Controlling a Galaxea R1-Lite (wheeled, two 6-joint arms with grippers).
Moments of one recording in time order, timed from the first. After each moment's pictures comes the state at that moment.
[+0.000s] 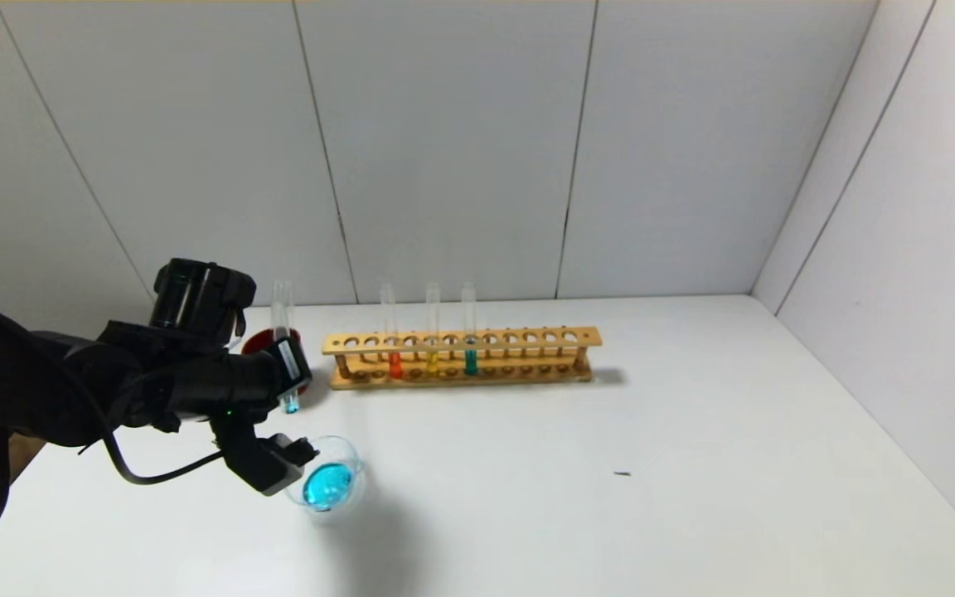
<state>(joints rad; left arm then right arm) -0.24 1.77 -0.85 -0.21 0.00 2.42 0.00 0.00 0.00 0.00 0.00 0.00</state>
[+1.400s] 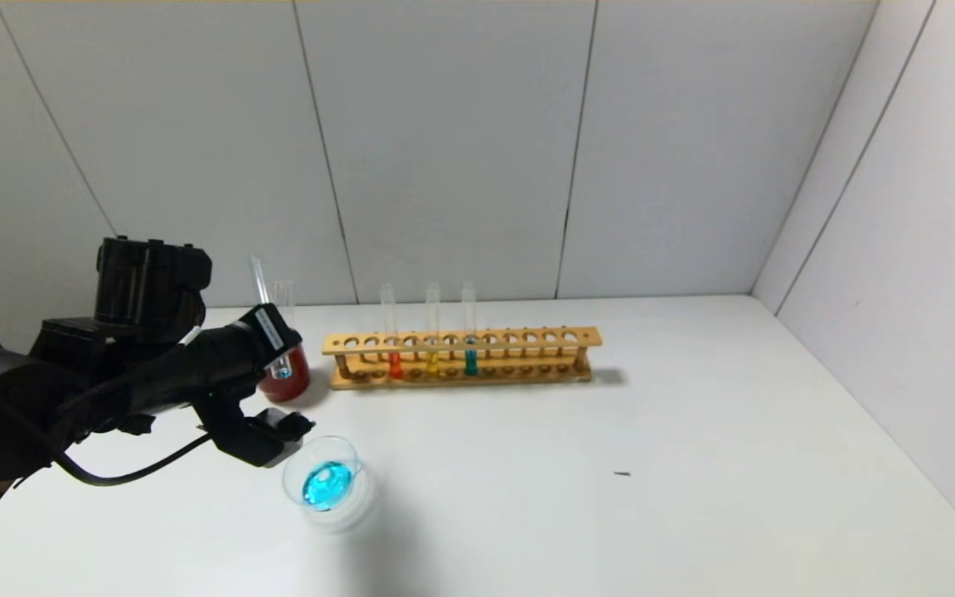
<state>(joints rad) -0.26 1.65 -0.78 -0.39 0.04 2.39 0.00 0.00 0.00 0.00 0.00 0.00</state>
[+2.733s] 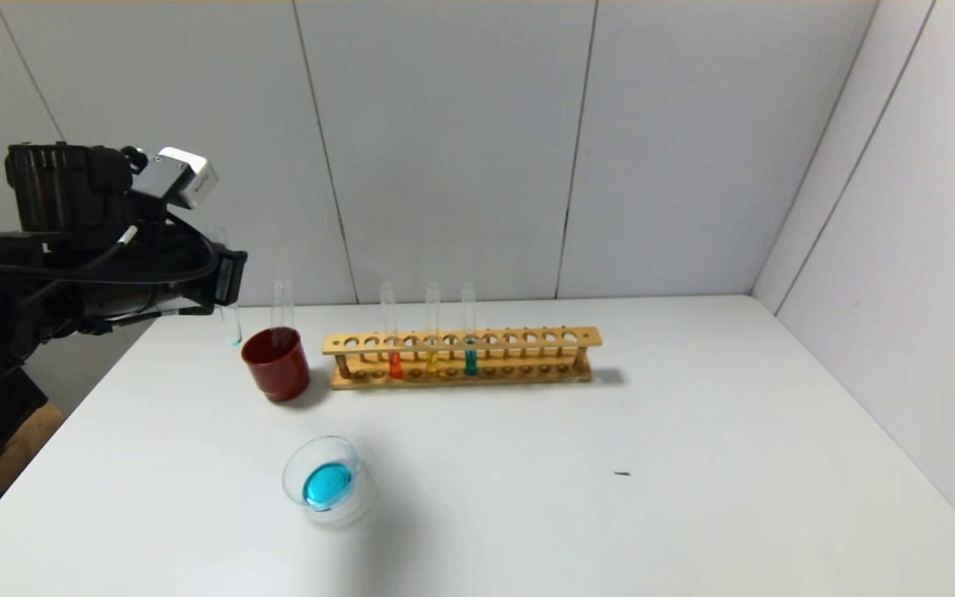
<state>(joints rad) -0.08 1.67 -1.01 -0.40 0.02 0.26 0.00 0.00 0.00 0.00 0.00 0.00</state>
